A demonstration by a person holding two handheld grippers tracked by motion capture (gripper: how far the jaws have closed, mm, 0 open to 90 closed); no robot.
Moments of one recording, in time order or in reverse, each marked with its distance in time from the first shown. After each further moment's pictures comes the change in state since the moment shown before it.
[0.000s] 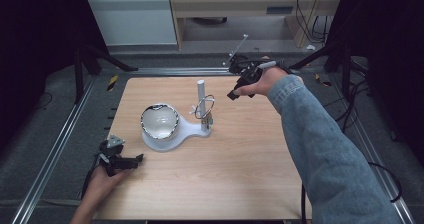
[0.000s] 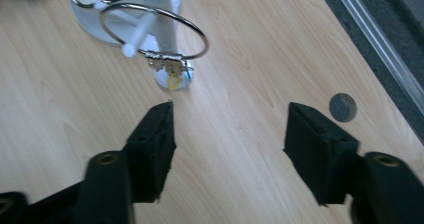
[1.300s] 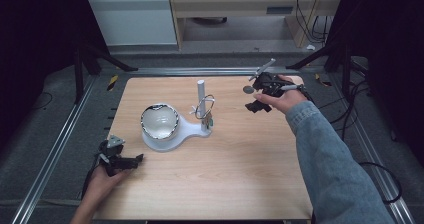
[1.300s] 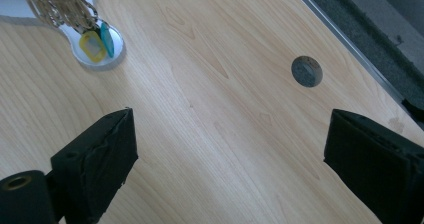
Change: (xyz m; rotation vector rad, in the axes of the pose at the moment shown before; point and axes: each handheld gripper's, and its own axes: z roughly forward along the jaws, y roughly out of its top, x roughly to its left) left arm 0.000 0.000 0.000 -0.002 -0.001 -0.001; right arm -0.030 -0.083 0.046 -0.099 -0.125 0.106
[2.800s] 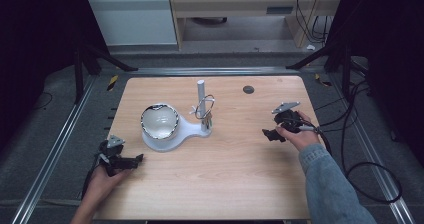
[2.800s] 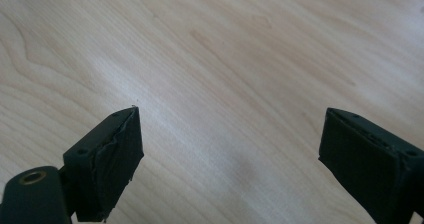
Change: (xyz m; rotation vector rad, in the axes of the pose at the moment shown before) left arm 0.000 0.000 0.000 0.000 0.000 0.000; right arm 0.007 -0.134 0.054 -0.090 -0.077 0.173
